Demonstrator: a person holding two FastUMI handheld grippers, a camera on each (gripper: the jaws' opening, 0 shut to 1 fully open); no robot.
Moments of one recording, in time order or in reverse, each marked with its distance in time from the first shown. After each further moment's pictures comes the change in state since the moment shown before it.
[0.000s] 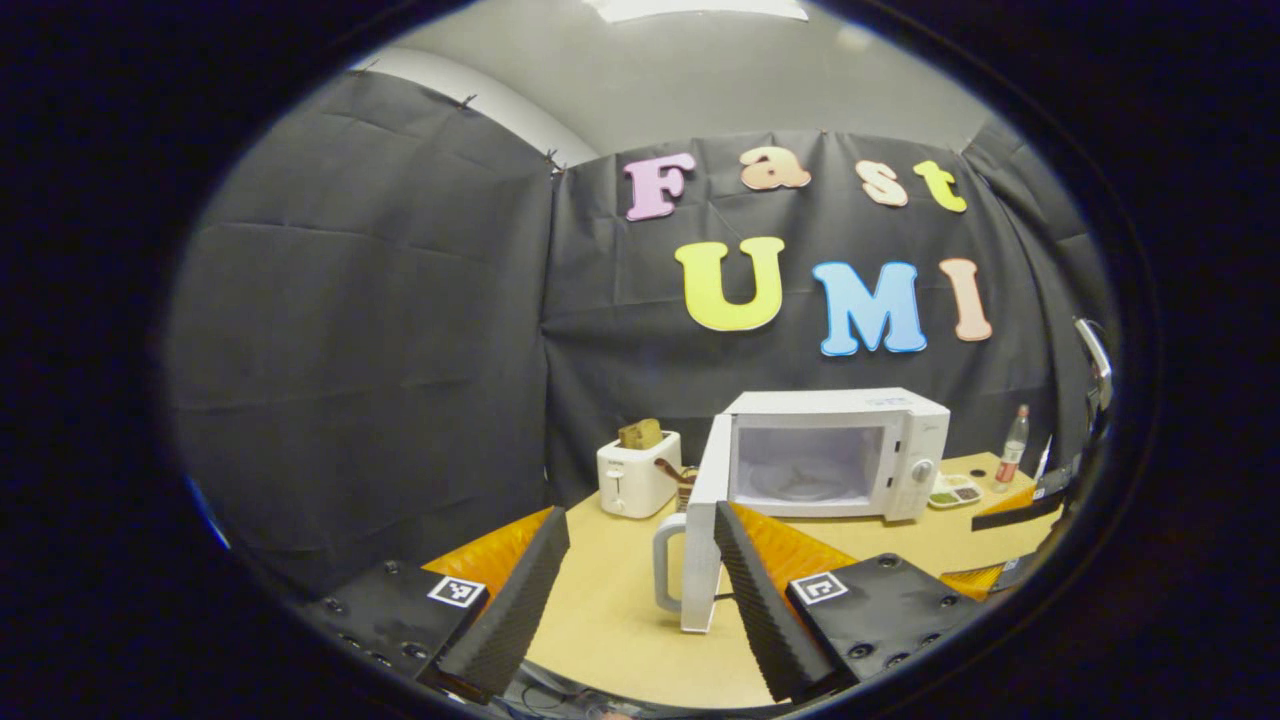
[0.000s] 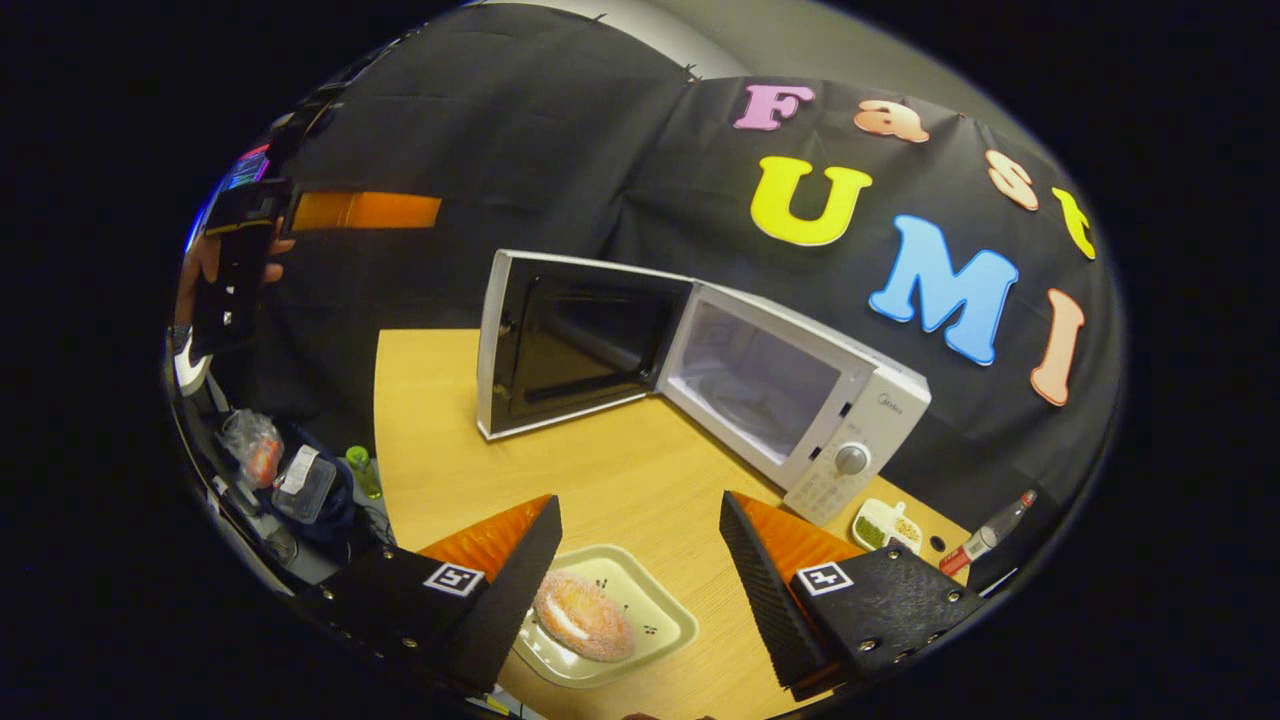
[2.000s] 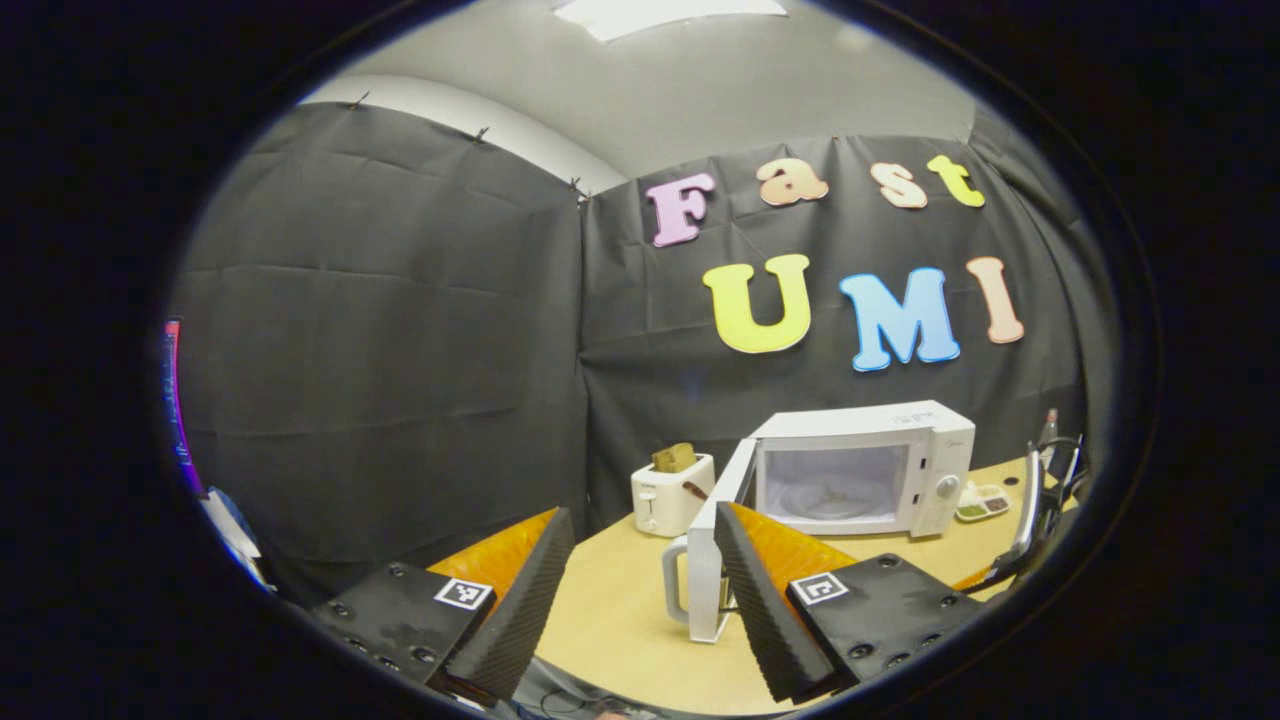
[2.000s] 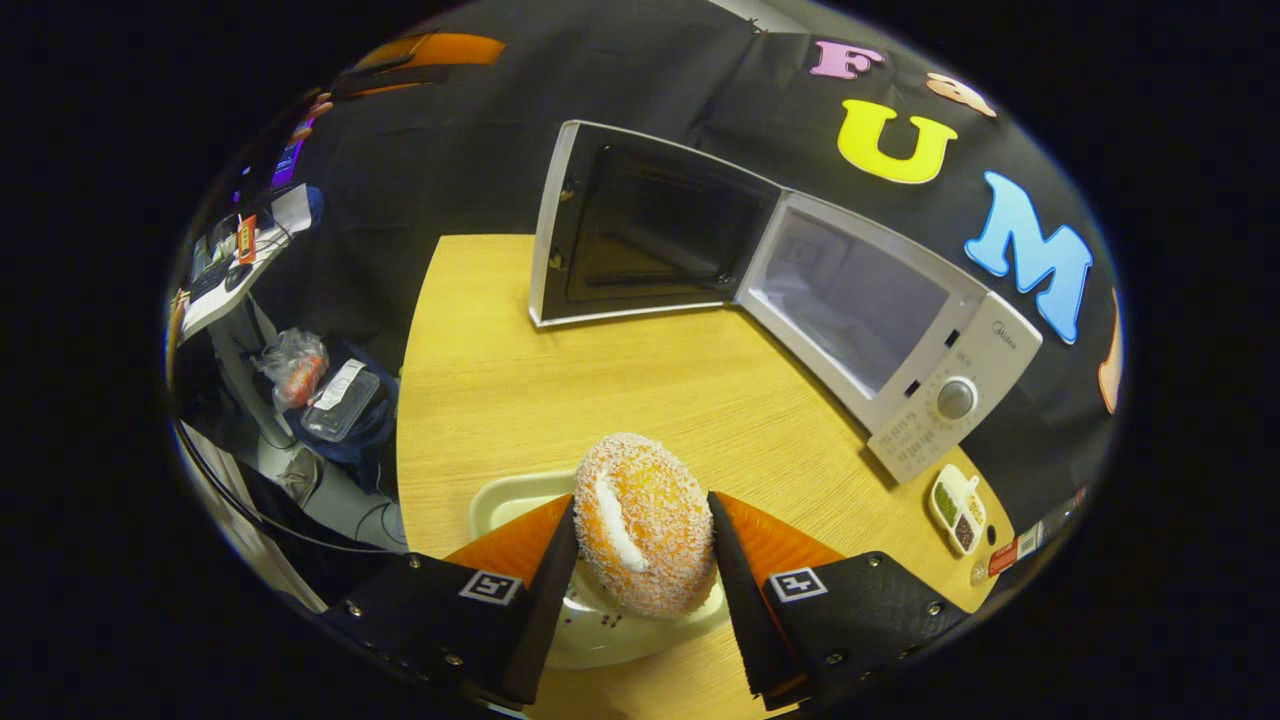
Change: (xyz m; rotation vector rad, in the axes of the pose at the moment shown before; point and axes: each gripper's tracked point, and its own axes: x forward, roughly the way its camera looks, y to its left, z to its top) left arm -0.020 -0.018 0.030 0.037 -0.062 0.132; right arm 0.039 0.008 -0.048 -0.088 0.138 0.149
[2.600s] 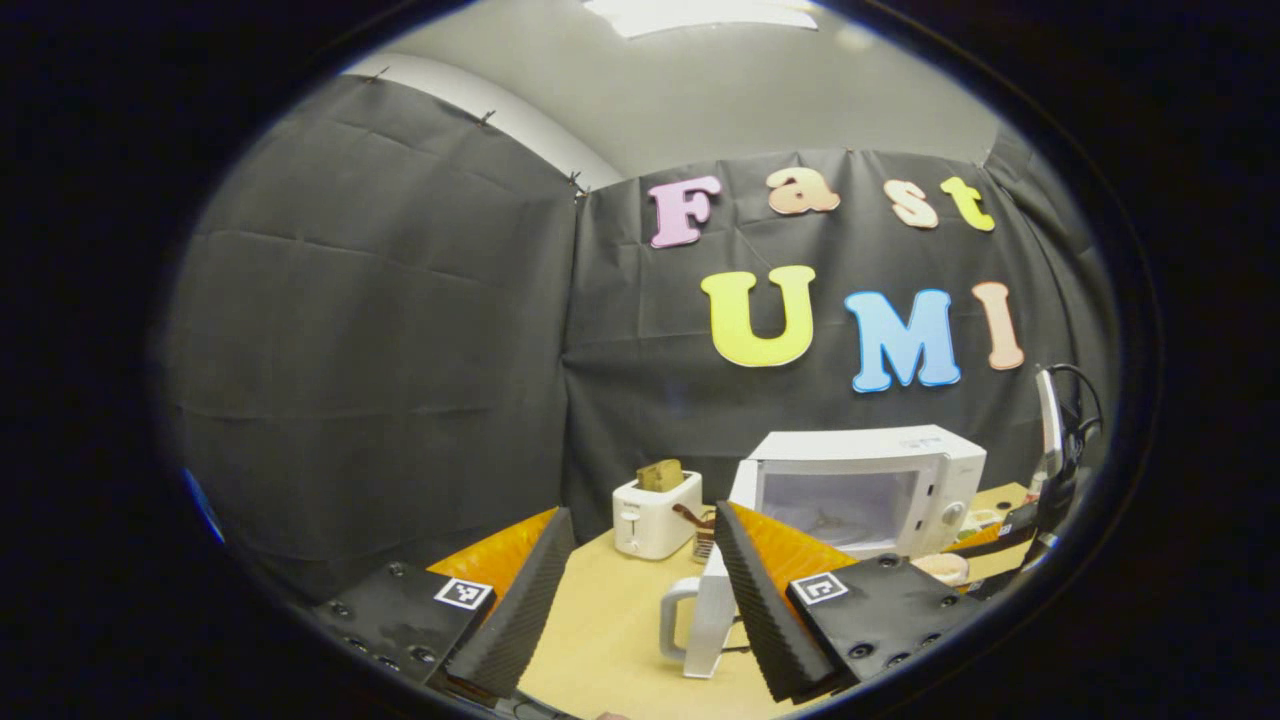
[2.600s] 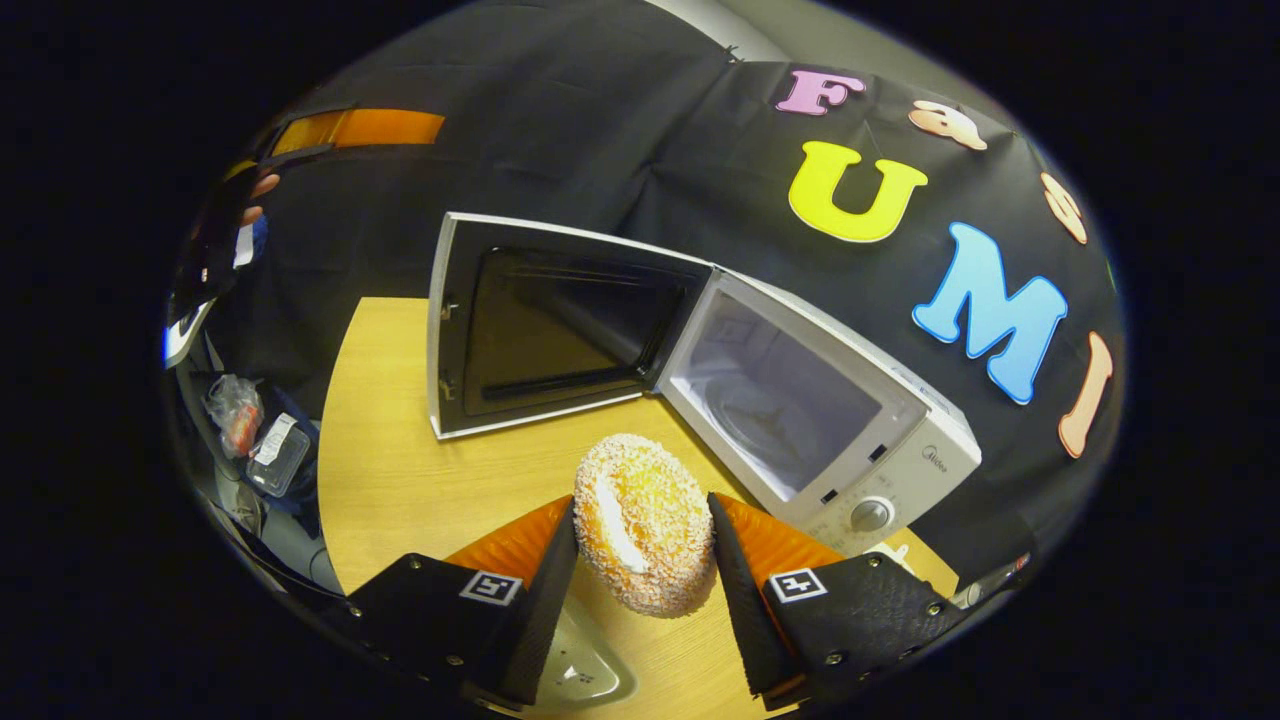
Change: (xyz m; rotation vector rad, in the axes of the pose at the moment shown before) left arm 0.082 0.016 0.000 -0.071 -0.037 -0.064; right arm 0.033 -0.070 0.106 -0.014 -0.107 -0.178
